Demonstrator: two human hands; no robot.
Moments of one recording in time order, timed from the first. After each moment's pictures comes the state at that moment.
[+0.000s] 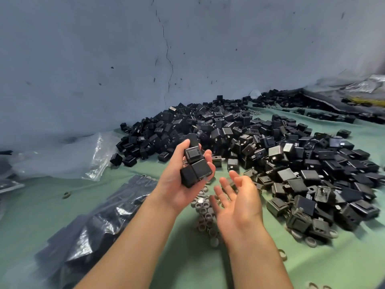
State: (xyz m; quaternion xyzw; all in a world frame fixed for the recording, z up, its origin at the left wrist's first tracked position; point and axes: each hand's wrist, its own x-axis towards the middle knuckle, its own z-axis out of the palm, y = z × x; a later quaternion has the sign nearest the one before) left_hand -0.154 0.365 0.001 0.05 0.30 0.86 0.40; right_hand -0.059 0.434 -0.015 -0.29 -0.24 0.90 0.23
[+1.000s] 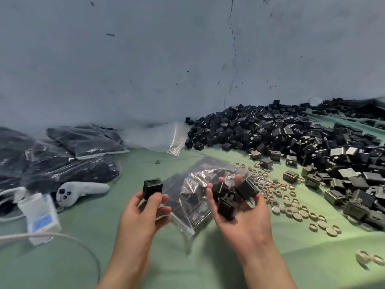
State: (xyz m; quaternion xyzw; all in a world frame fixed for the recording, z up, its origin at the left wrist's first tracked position) left_hand -0.021 0.107 -0.013 -0.04 0.60 0.79 -0.05; right_hand -0.009 0.290 -0.034 -0.11 -0.06 0.99 0.03
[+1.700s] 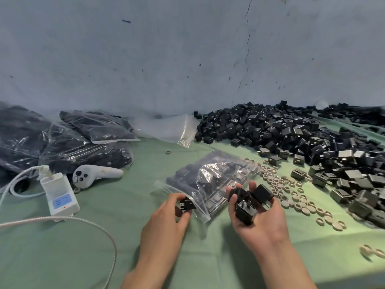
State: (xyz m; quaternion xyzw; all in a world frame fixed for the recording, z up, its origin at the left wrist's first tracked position) left_hand -0.015 0.083 -0.060 0.07 0.93 0.35 -0.12; right_hand 0.011 0.274 -0.031 -0.19 -0.12 0.97 0.04
